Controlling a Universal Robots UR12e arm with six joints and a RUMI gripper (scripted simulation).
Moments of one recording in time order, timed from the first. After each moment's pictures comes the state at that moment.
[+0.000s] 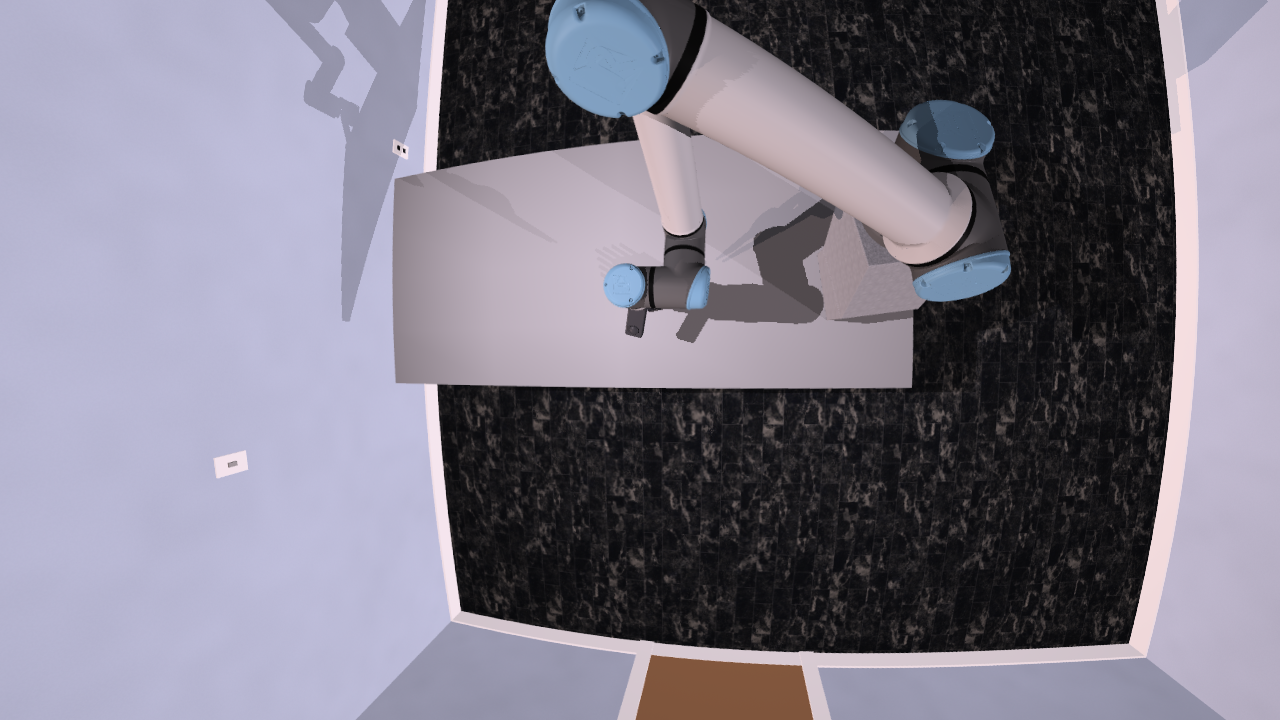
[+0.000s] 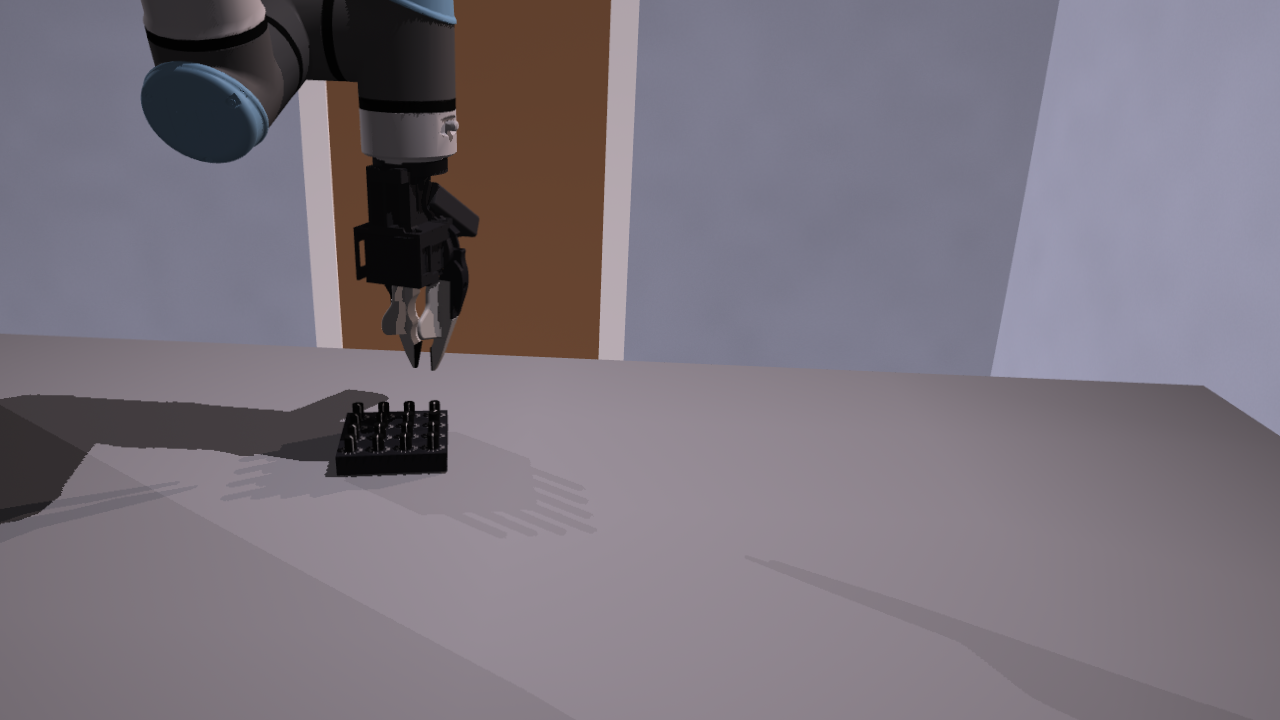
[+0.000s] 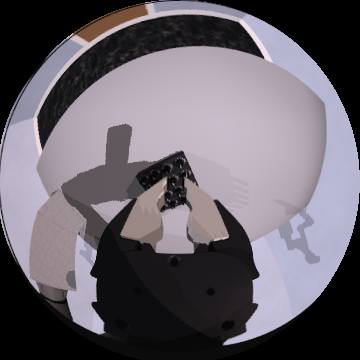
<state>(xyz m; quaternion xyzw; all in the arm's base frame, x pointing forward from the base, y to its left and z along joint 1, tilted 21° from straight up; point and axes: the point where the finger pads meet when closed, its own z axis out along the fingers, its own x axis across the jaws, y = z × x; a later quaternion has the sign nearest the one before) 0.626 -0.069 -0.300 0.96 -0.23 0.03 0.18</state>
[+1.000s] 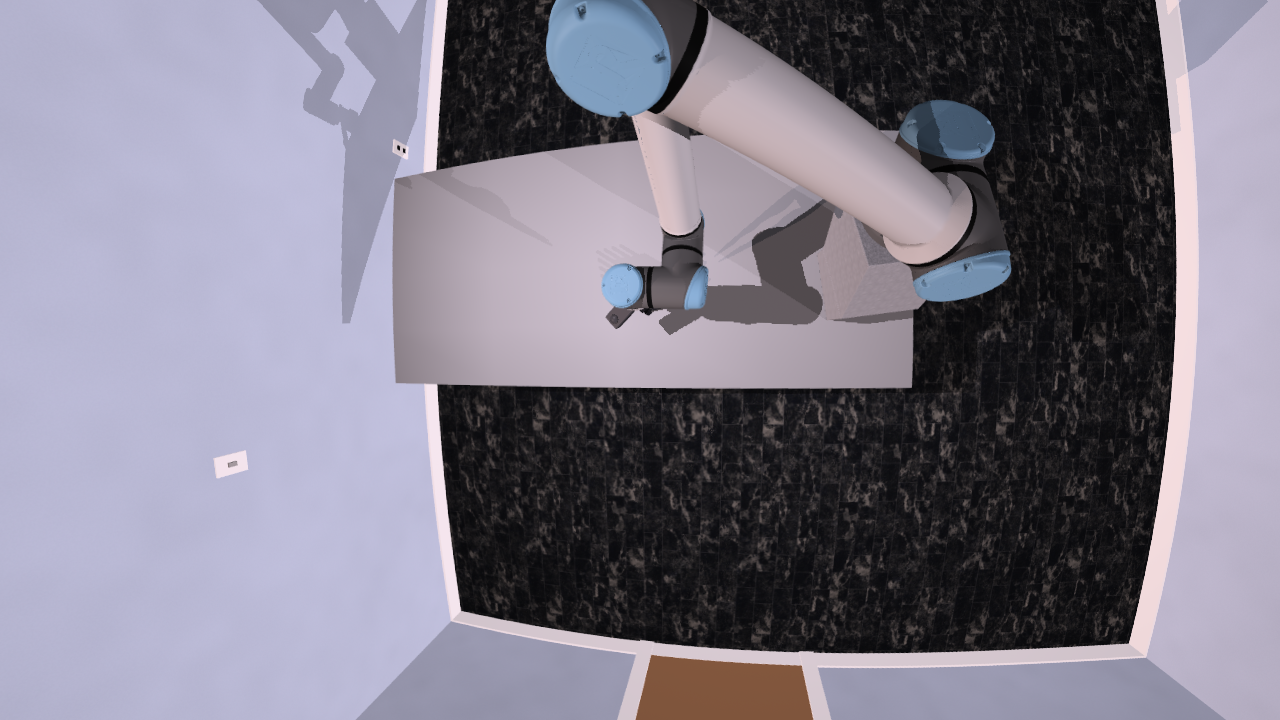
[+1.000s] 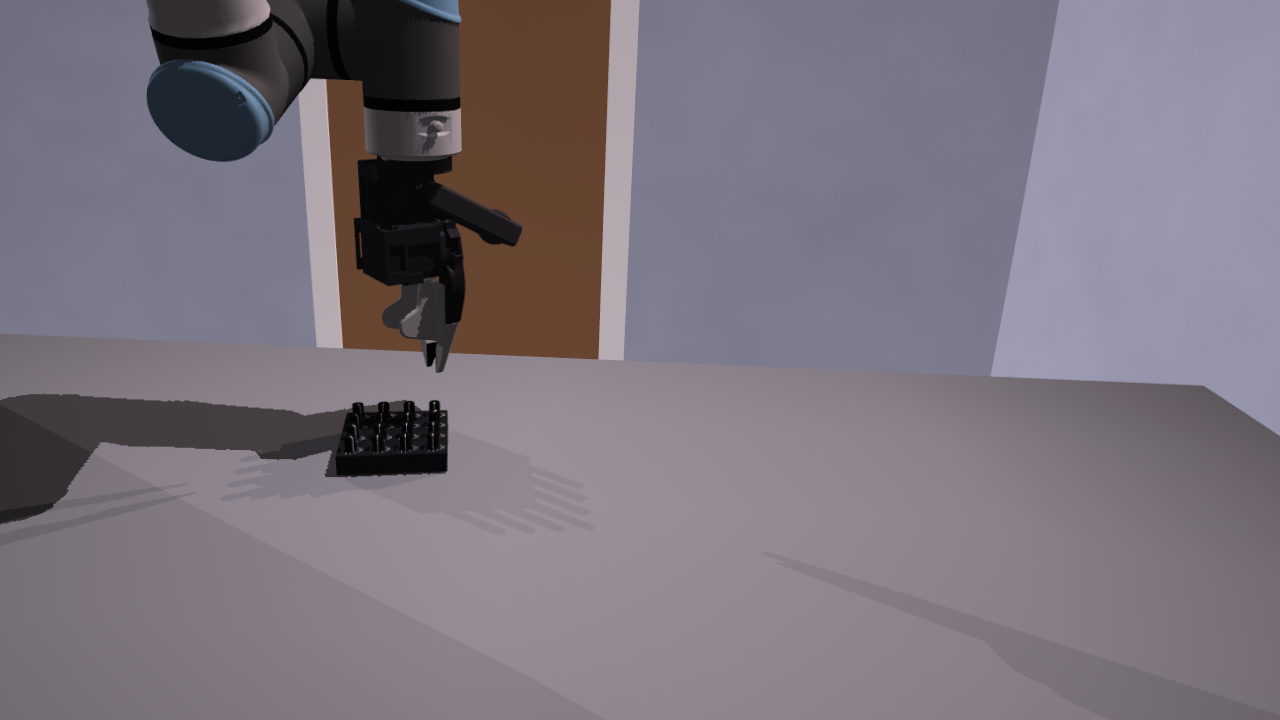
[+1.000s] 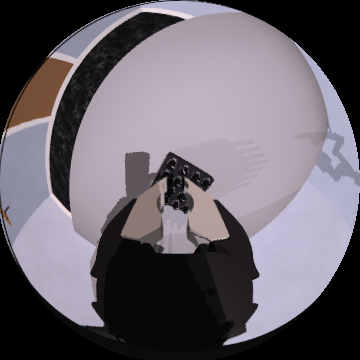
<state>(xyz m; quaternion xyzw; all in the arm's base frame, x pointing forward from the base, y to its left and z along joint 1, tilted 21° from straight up) 0.638 -0.075 -0.297 0.84 -0.51 0.08 0.16</state>
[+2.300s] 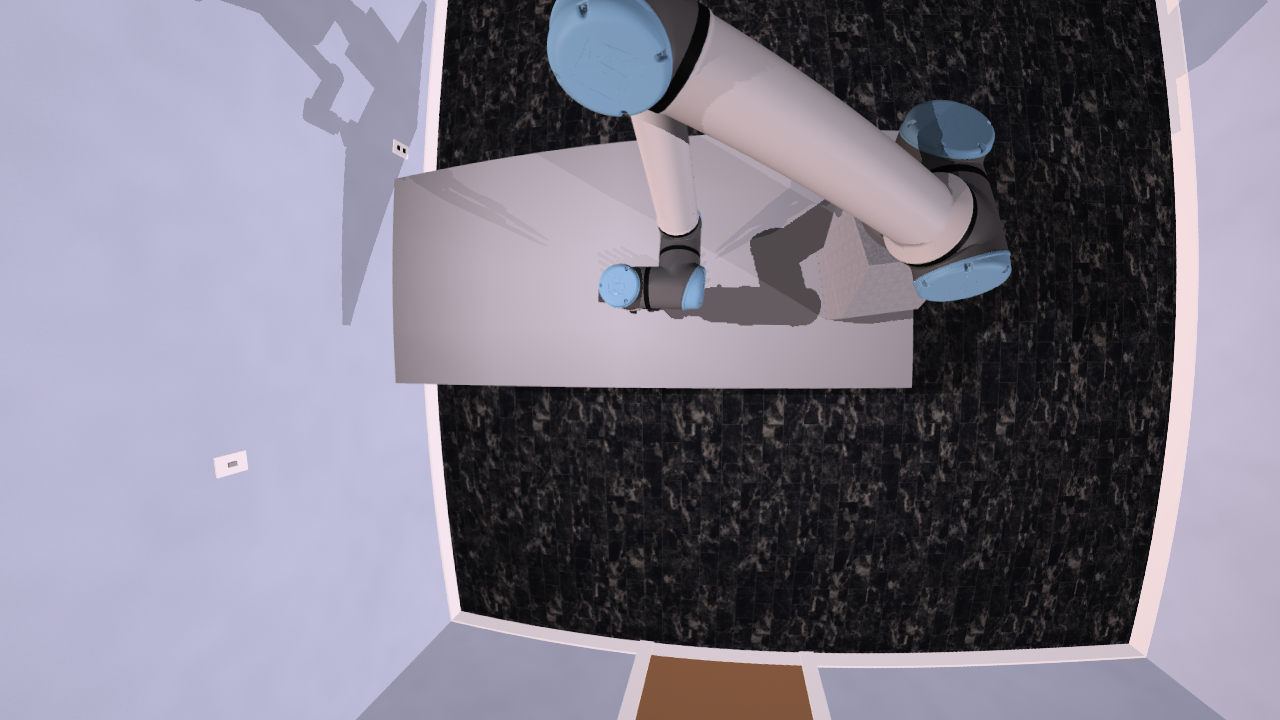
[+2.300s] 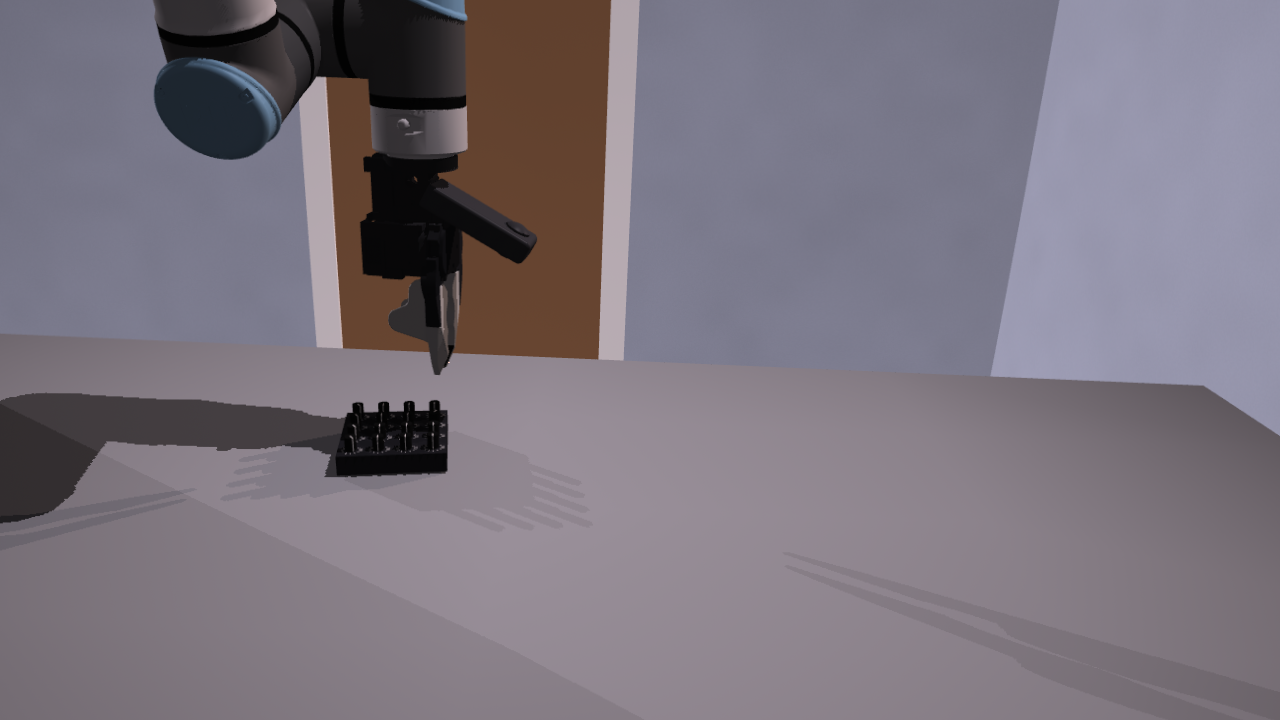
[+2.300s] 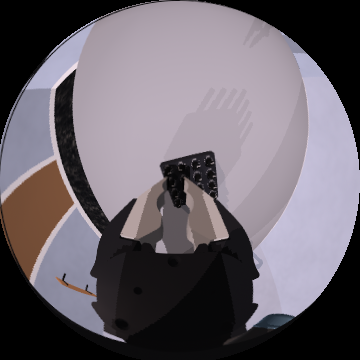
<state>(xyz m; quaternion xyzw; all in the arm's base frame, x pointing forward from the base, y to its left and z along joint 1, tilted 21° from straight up) 0.644 -0.087 -0.291 0.59 -0.79 0.14 0.12</state>
